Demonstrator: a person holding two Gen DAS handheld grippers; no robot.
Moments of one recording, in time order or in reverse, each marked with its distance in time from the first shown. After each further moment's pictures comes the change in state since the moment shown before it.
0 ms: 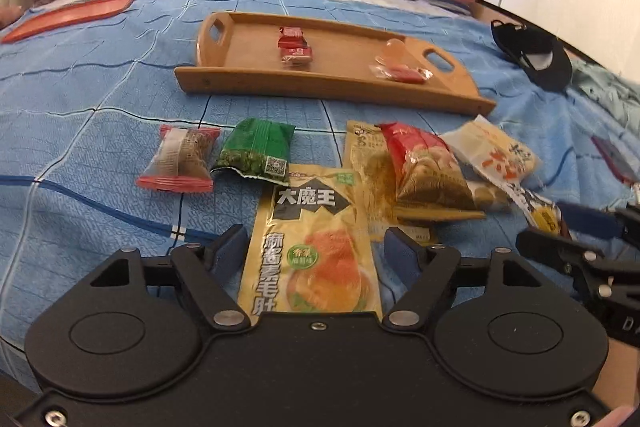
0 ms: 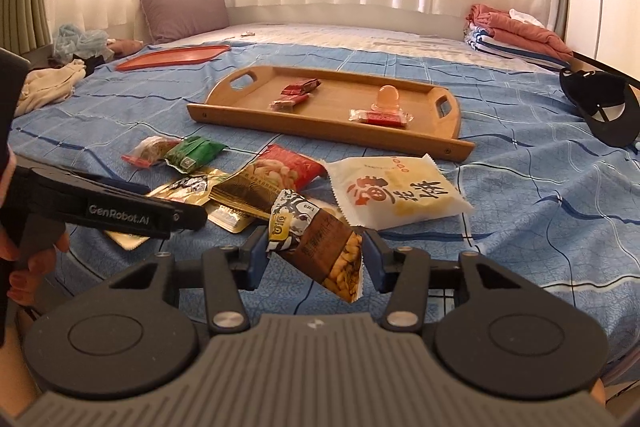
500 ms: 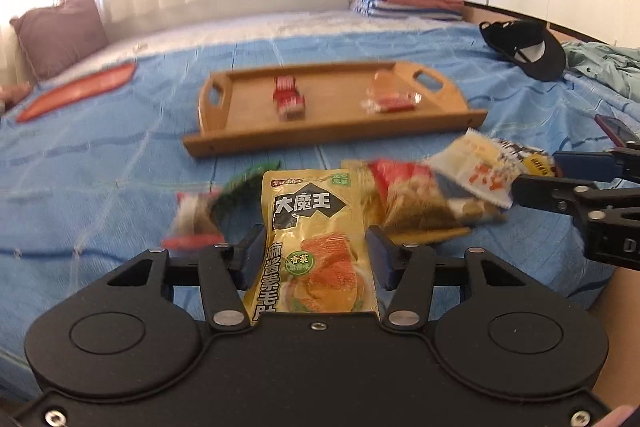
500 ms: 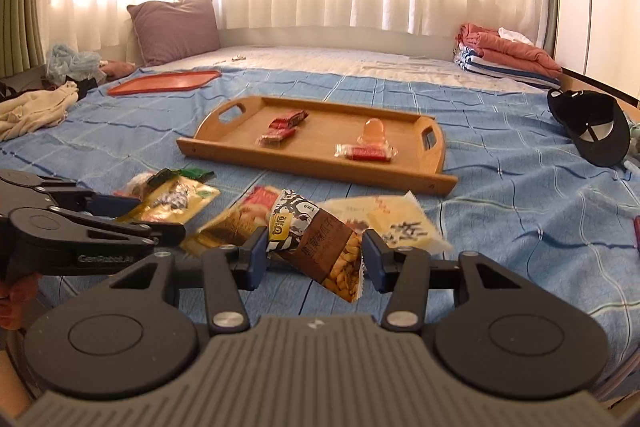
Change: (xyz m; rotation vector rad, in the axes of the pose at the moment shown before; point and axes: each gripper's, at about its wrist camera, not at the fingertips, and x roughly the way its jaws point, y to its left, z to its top) left arm -0.034 -0.032 0.009 0.179 -0.120 0.086; right arm -0.010 -0.009 0.021 0.008 -0.068 -0.023
